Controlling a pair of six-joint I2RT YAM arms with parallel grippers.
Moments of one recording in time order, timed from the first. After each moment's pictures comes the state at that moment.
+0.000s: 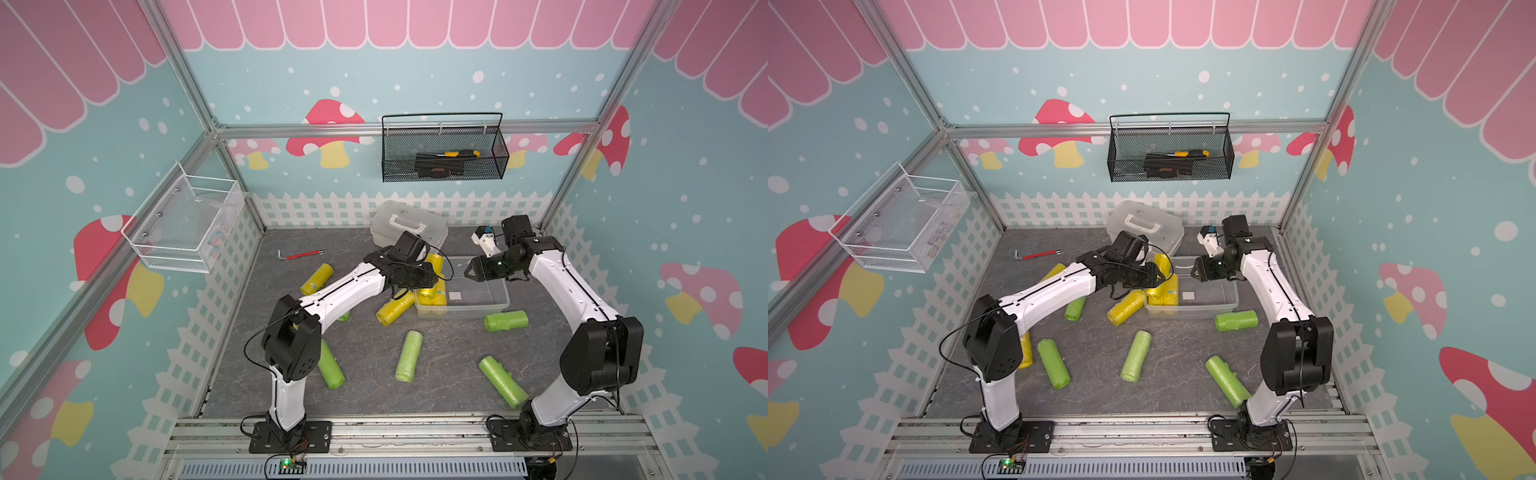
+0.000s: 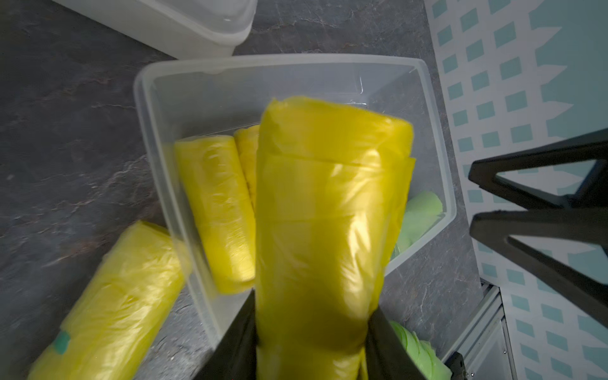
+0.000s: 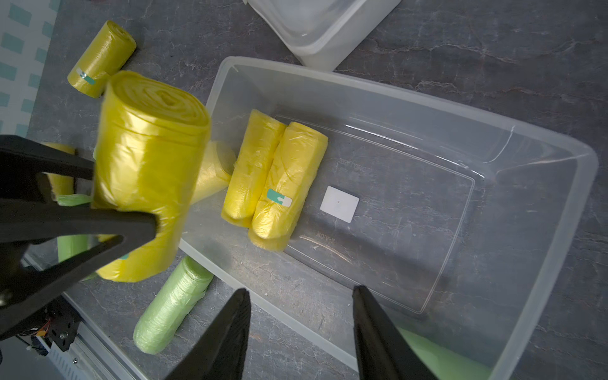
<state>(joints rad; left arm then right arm) -0.71 1.98 1.71 -0.57 0.20 -0.63 0.10 1.65 1.48 -0.94 -0.41 -0.12</state>
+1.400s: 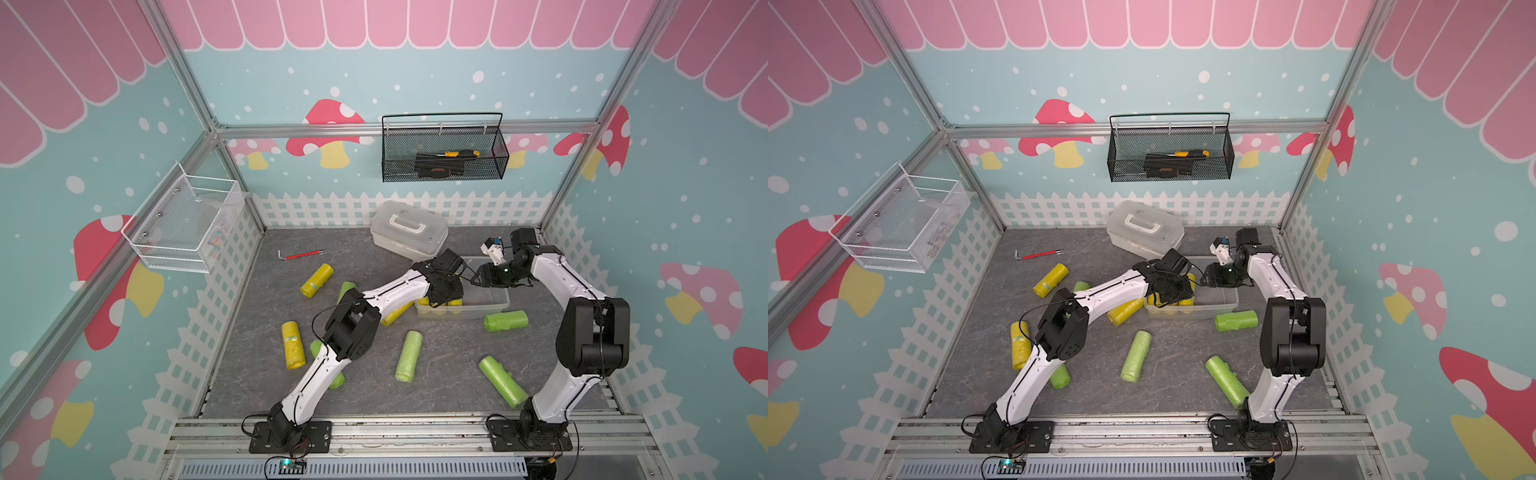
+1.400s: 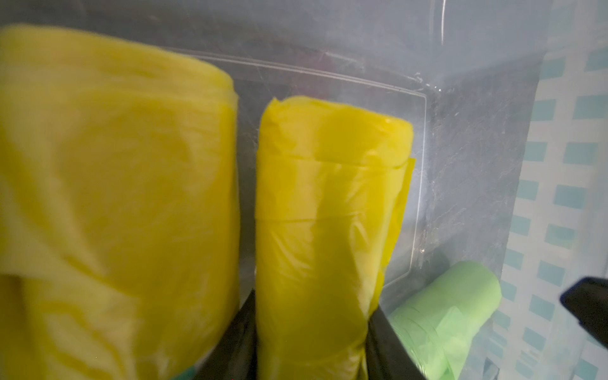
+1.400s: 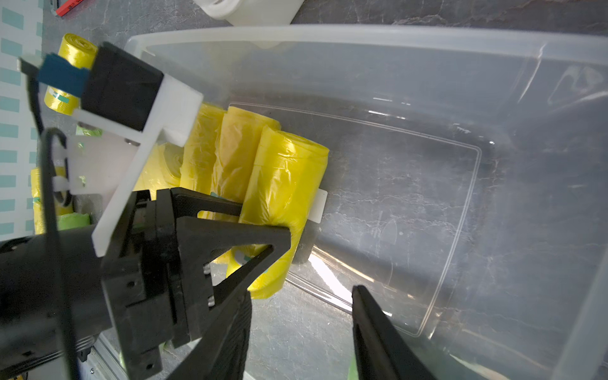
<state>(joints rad) -0.81 2.44 2.11 -0.64 0.16 -0.92 -0.01 1.78 1.39 -0.83 -0.52 -0.12</state>
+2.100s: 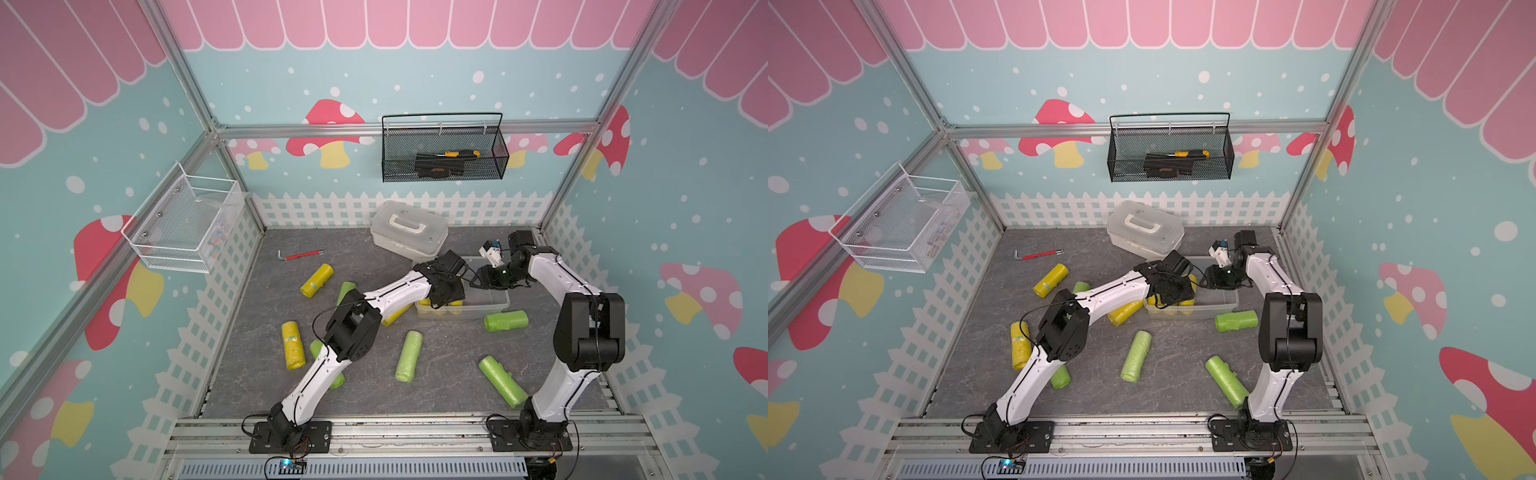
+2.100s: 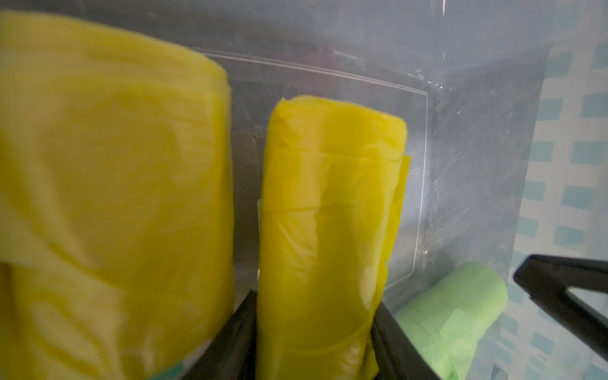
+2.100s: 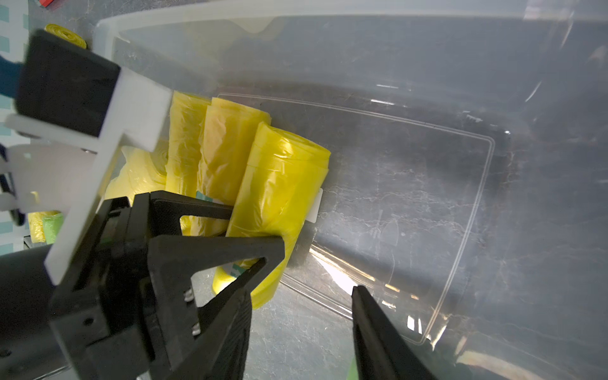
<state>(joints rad) -0.82 2.44 2.11 -0.65 0.13 -0.92 -0.01 1.82 1.39 -0.83 -0.52 -0.12</state>
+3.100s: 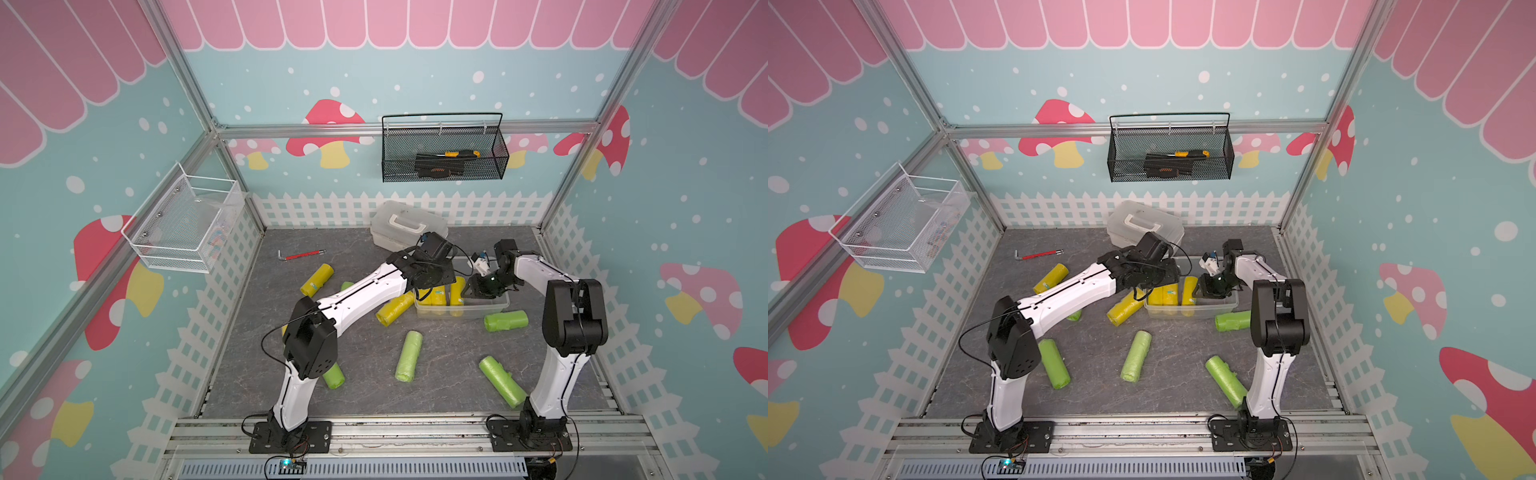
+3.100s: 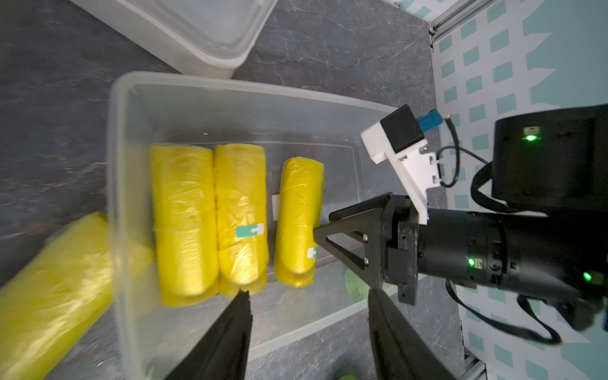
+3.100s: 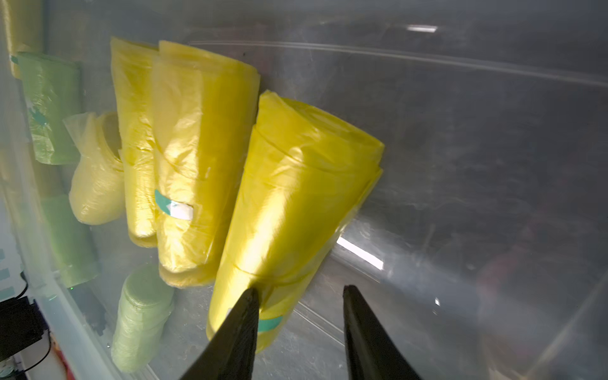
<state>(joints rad) -0.80 1.97 1.83 -0.66 -0.06 -0.82 0.04 1.97 1.39 -0.82 -0.57 -0.11</state>
